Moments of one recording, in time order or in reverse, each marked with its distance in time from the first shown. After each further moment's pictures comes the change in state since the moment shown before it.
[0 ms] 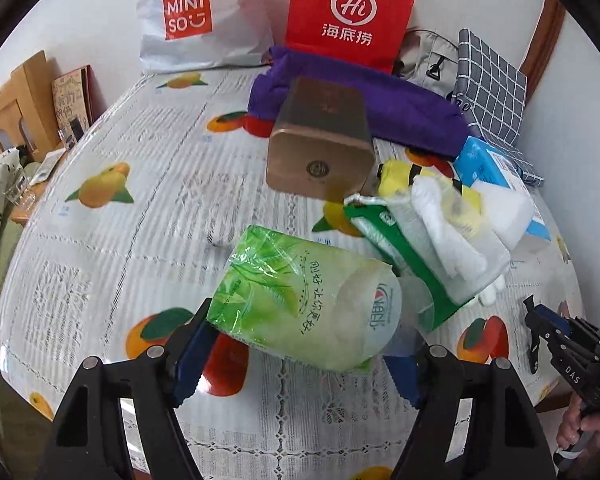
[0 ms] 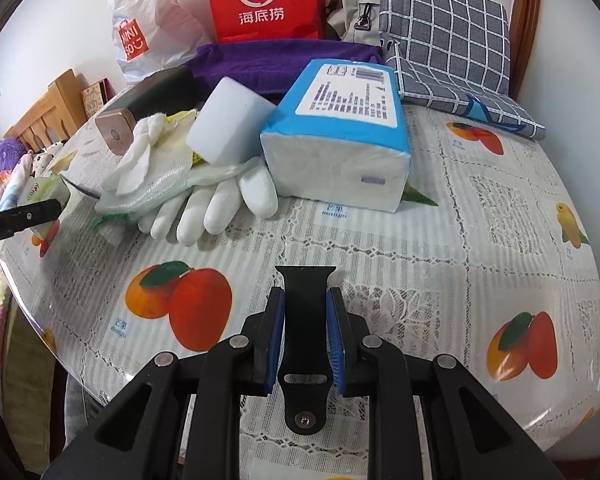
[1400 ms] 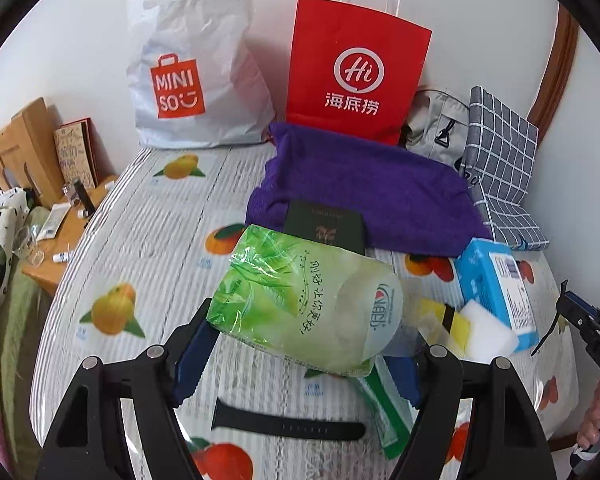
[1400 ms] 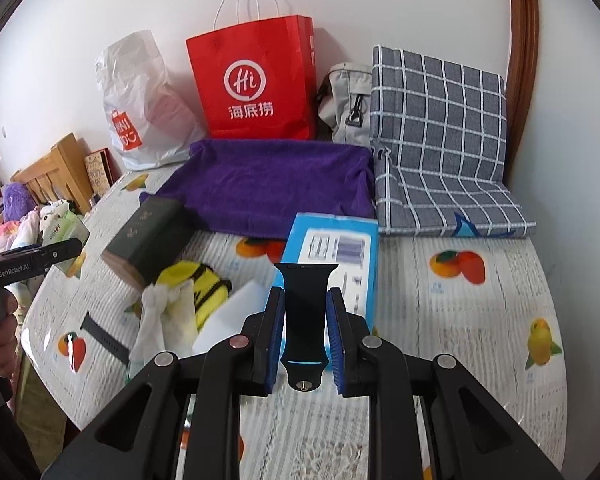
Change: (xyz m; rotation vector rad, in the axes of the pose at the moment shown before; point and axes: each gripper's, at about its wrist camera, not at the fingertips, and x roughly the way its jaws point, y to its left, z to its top) left arm -0.014 -0.013 0.110 -0.005 -0.104 0.032; right arm -0.043 -0.018 0.123 0.031 -0.168 0.026
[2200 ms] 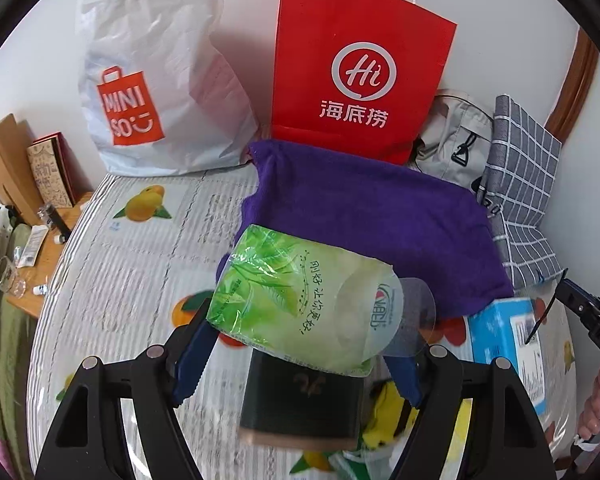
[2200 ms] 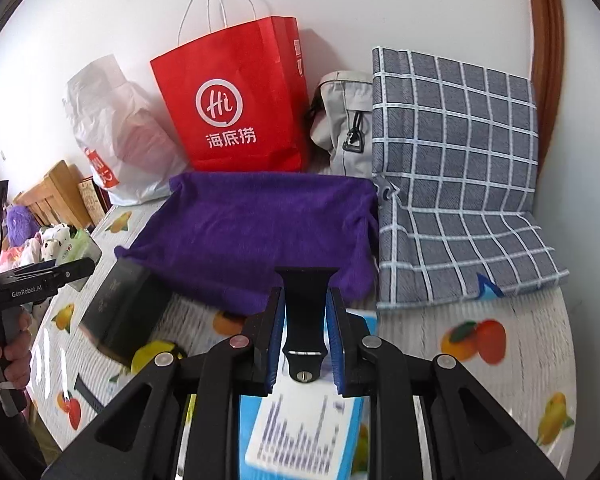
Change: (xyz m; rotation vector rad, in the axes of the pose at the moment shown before) left arm 0.069 -0.016 0.078 0.008 0.045 -0.011; right arm 0.069 -0.030 0.081 0.040 0.005 0.058
